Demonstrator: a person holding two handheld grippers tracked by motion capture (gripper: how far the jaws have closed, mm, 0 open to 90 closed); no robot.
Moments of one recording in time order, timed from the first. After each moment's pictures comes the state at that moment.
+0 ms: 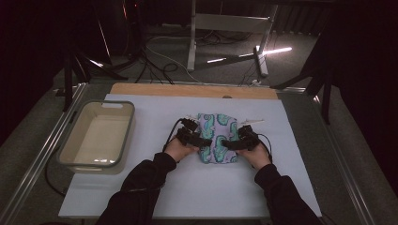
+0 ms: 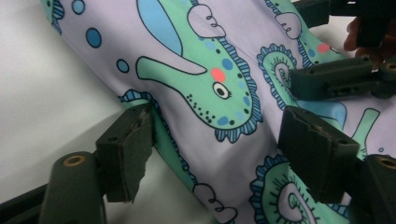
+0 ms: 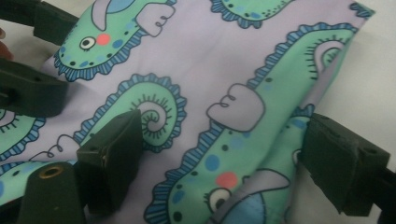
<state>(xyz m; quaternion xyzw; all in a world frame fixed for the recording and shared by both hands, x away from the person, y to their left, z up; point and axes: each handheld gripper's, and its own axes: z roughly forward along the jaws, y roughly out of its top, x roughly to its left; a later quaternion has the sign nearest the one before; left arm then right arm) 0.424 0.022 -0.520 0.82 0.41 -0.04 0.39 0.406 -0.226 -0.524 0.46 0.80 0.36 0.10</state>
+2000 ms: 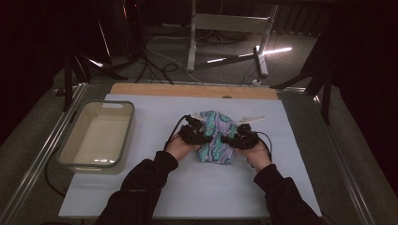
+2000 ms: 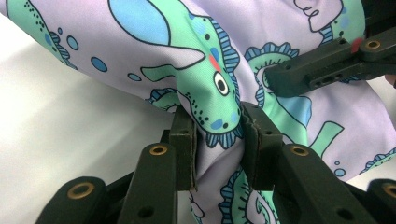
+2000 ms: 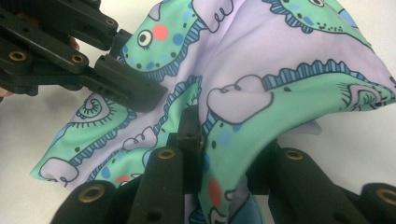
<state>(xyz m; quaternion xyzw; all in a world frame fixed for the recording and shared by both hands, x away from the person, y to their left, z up) 0.407 0.013 -0.480 0.85 0.35 0.01 0.39 0.386 -0.212 -0.482 0.41 0.81 0.40 0.08</state>
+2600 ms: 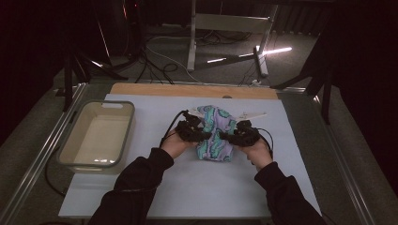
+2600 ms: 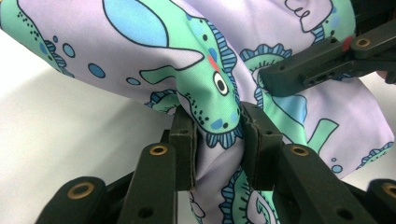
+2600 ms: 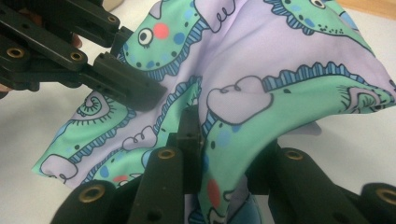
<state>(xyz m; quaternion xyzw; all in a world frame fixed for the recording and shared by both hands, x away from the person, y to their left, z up) 0.399 0.023 -0.449 0.86 0.33 0.03 0.40 0.381 -0.205 -0.454 0.39 0.81 0.42 0.09</state>
